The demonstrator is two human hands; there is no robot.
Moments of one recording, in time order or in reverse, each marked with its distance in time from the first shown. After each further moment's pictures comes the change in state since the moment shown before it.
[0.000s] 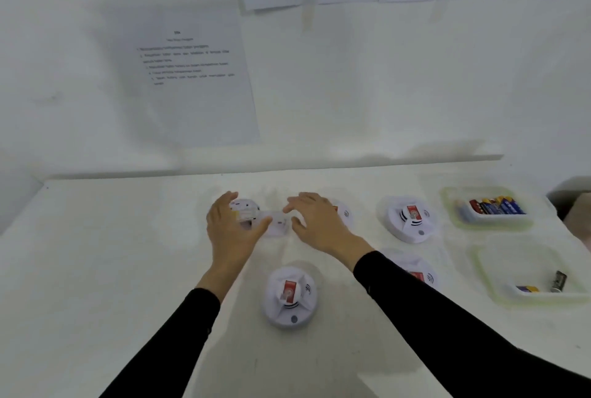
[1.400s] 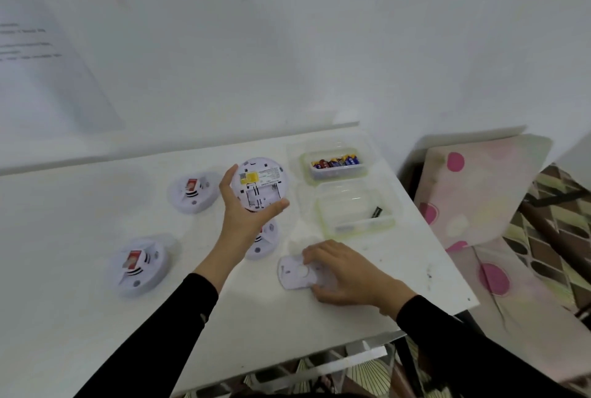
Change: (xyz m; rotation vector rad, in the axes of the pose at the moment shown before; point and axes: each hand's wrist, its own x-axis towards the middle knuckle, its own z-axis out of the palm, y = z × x) left_hand -0.170 0.195 0.143 -0.731 -0.424 -0.018; right_hand -0.314 0.159 -0.113 -0.044 -0.063 -0.095
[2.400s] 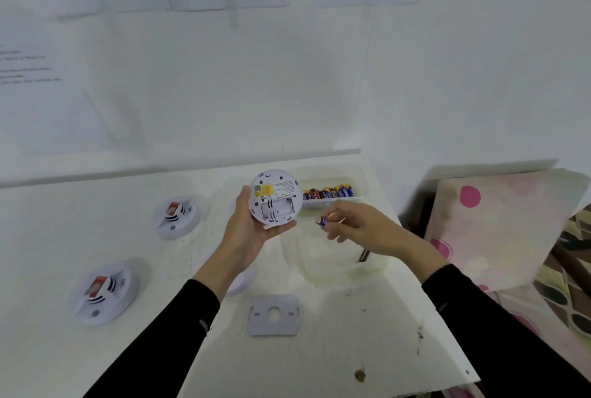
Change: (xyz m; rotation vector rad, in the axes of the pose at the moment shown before) left_hand 0.045 0.006 0.066 -0.536 -0.006 -0.337; right_hand 0.051 0.076 -0.122 0.611 -0.013 0.330
